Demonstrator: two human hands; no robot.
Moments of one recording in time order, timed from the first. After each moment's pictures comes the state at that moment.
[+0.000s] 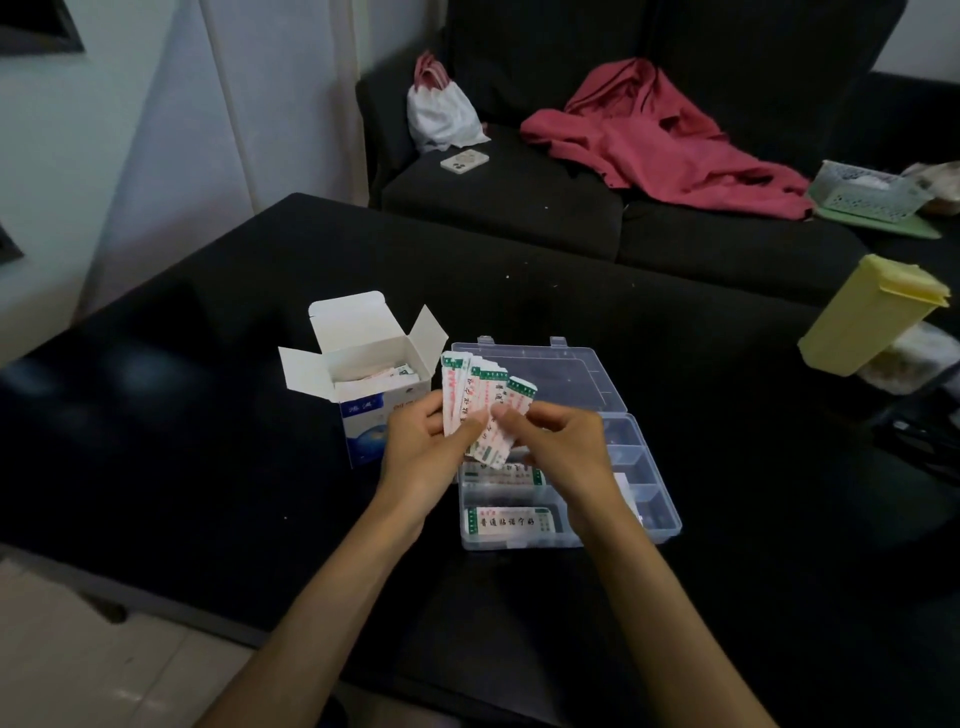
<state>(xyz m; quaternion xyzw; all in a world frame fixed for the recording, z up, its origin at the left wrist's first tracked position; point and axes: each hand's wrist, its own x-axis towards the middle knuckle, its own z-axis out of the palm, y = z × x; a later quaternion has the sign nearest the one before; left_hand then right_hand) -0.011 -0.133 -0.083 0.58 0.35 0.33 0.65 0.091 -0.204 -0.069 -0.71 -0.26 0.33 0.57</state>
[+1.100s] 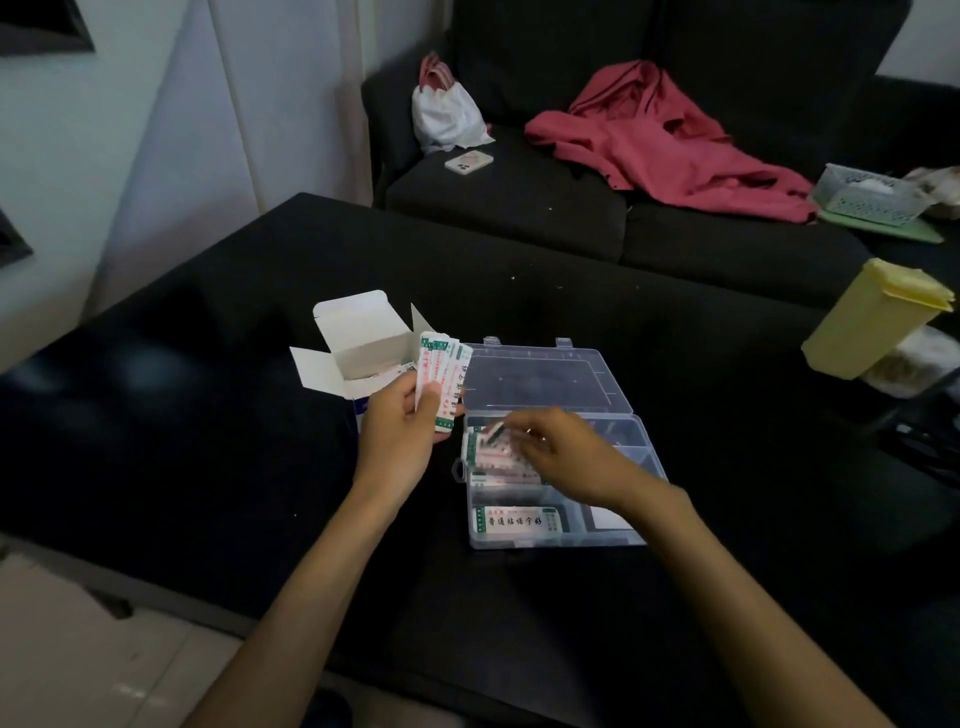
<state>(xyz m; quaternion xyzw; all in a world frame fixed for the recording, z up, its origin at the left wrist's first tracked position) -0.023 -0.107 -0.086 0.62 0.38 0.36 0.58 0.122 -0.197 -0.075 -0.76 -0.58 0.24 0.21</state>
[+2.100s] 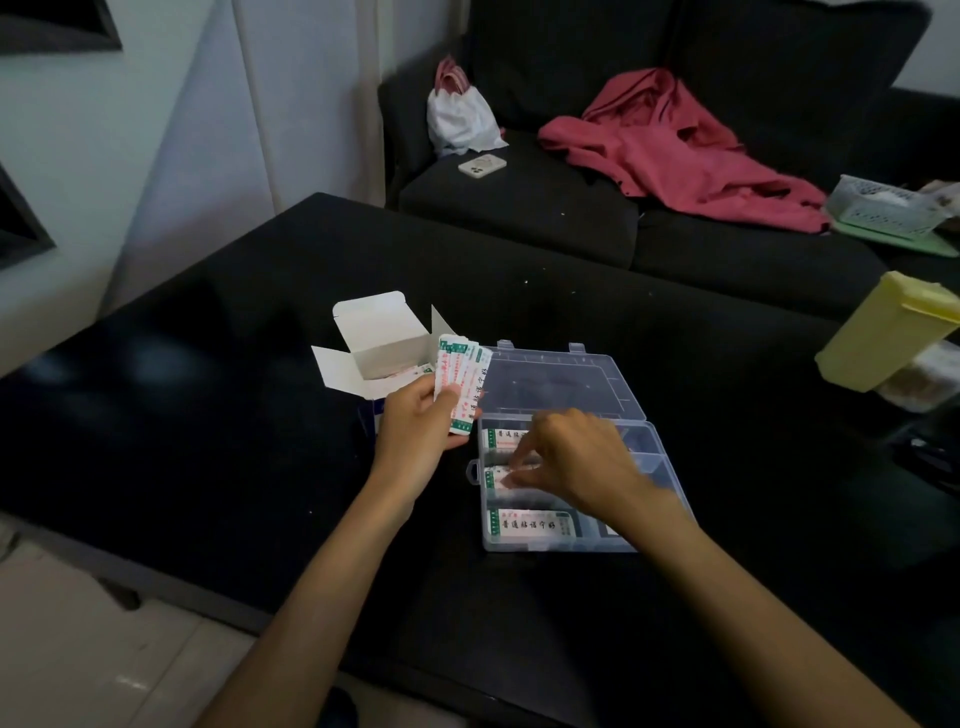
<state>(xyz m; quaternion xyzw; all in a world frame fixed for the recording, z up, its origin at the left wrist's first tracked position) -0.026 -0.111 -0.073 0.57 0.41 0.33 0.63 0.117 -0.191 -0.082 -0.76 -0.65 0.04 0.06</state>
